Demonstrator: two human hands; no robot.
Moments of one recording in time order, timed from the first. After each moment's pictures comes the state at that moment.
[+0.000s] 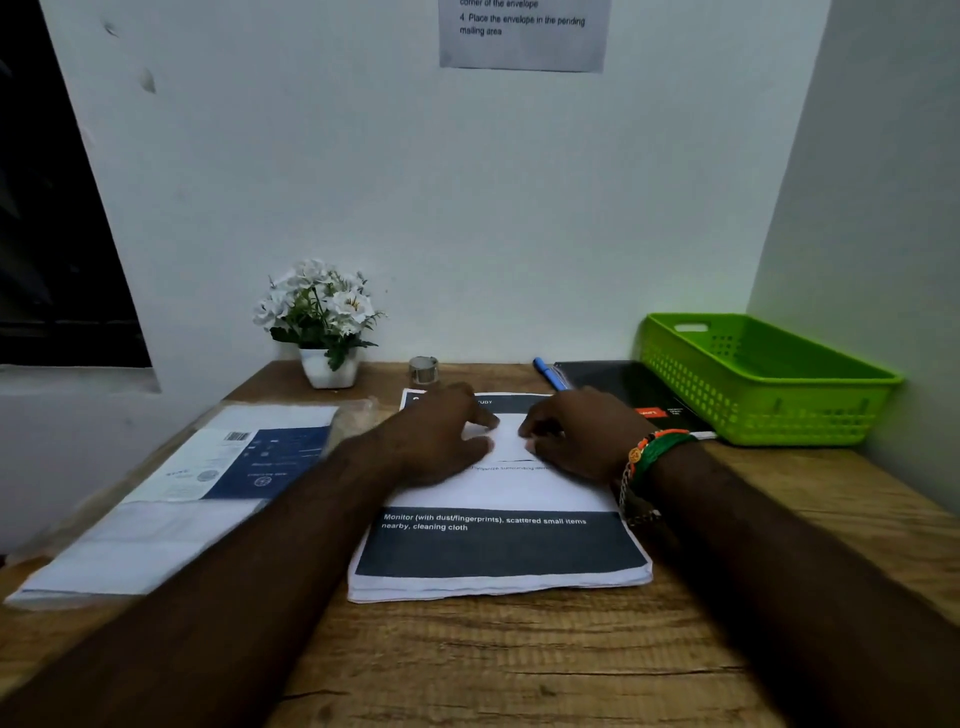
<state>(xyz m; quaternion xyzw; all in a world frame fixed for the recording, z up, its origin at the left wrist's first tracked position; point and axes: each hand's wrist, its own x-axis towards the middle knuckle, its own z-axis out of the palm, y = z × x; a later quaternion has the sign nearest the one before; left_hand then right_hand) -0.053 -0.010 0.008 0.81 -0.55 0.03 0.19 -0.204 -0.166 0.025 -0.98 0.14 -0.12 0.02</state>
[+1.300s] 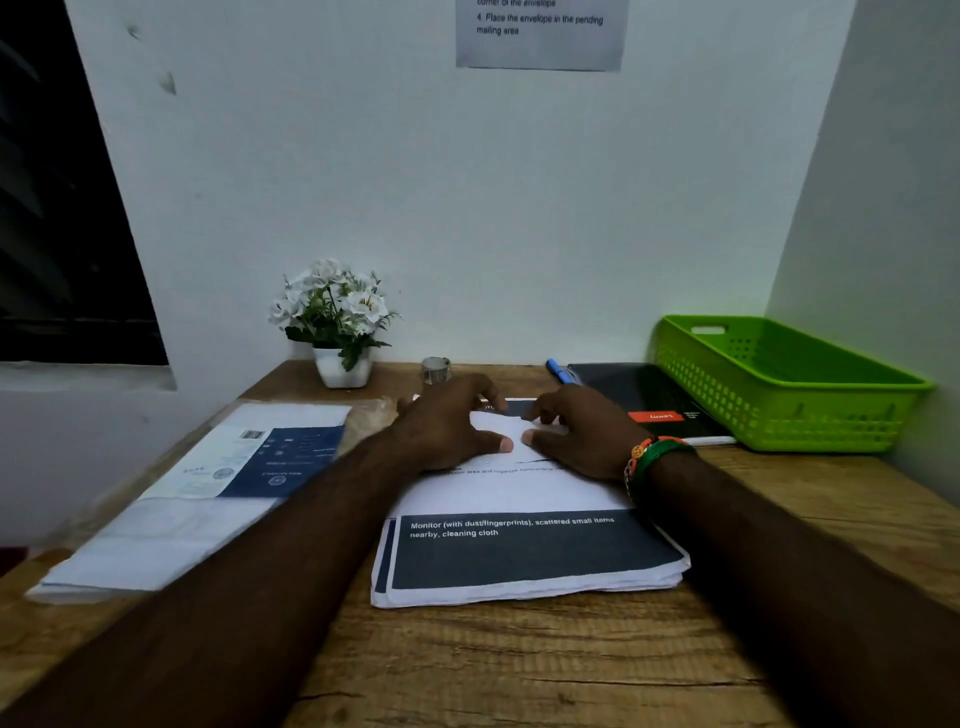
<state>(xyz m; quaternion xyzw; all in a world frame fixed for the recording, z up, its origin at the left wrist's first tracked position) -0.040 -0.017 0.003 0.82 -0.48 -0.01 0.30 -0.180 -0.182 0.004 -0.97 0.14 -0.16 0.12</state>
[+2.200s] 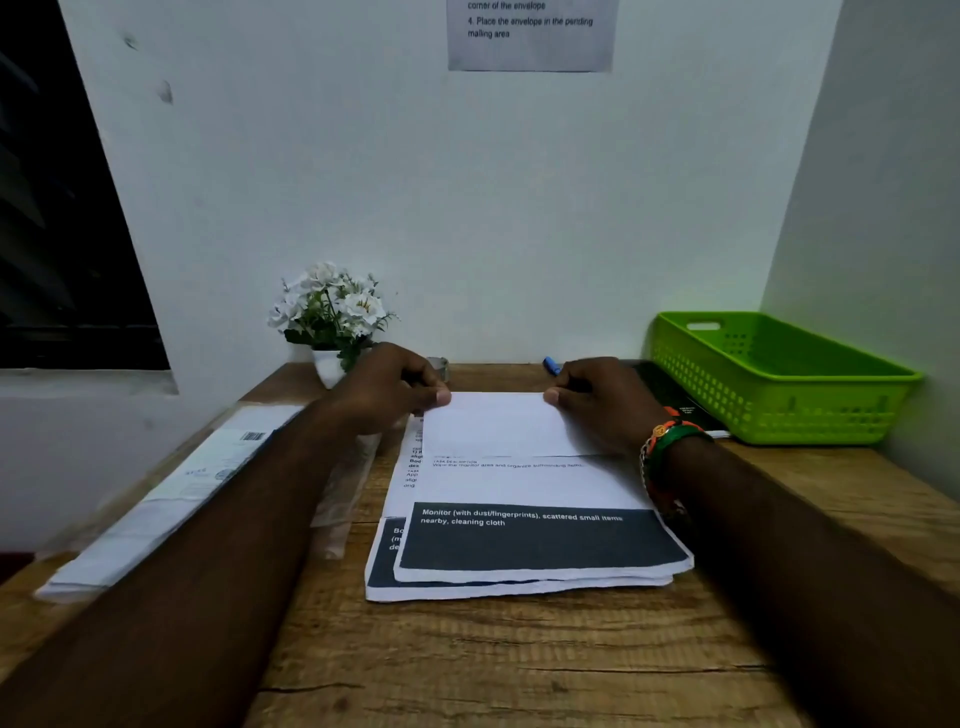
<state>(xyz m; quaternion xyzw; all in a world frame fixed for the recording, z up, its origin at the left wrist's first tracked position) -0.006 0.022 0.035 0.79 -0.46 -0.03 0.41 -0.188 -0.195 0.019 -0.90 0.18 -0.28 0.27</state>
